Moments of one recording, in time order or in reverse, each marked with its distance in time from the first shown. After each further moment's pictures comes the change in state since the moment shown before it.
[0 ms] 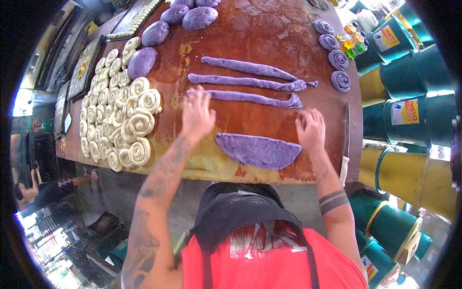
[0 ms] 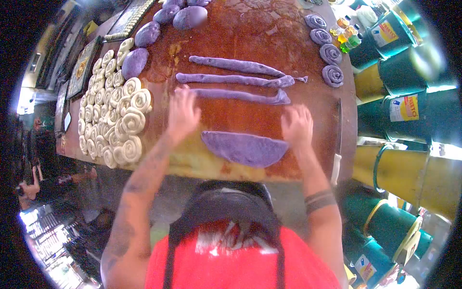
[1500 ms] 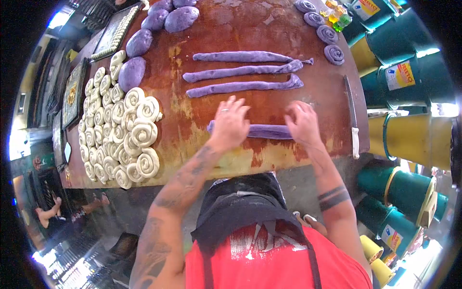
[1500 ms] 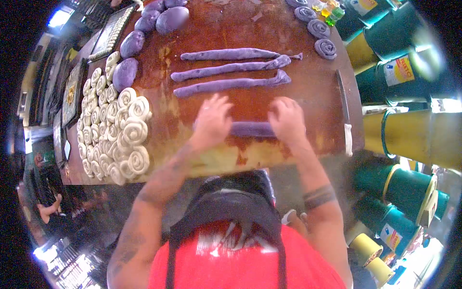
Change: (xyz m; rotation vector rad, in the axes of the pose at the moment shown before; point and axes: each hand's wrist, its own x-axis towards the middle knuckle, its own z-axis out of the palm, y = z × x) left_hand -0.025 0.062 -0.017 -0.424 -0.078 0.349; right_hand -0.034 -0.077 0.012 0.091 -0.015 0.070
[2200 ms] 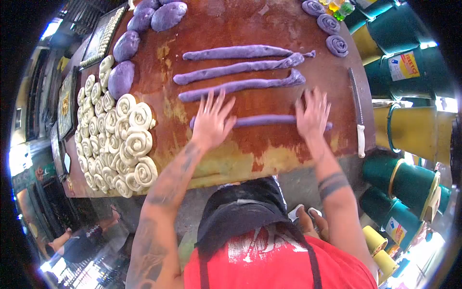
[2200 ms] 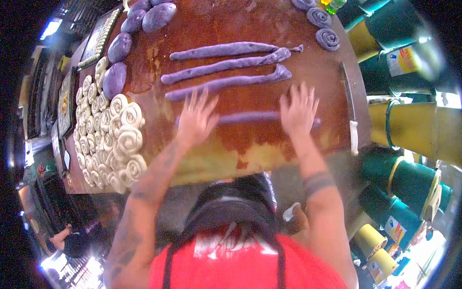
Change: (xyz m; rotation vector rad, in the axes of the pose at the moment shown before) left_hand 0.000 -0.072 0.015 0.315 -0.009 0.180; right_hand -0.001 0.049 0.042 -0.446 0.160 0.301
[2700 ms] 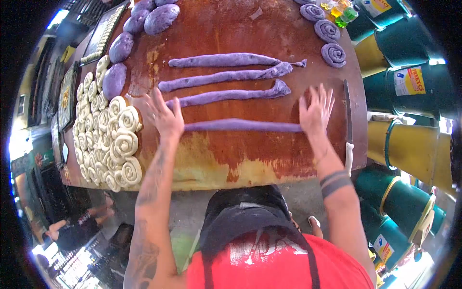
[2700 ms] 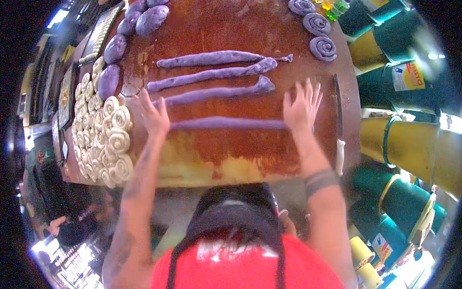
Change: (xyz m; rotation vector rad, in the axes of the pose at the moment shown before) left_hand 0.002 -0.032 0.005 -0.013 0.378 -0.815; right_hand 0.061 0.060 -0.010 0.067 -0.073 -0.045
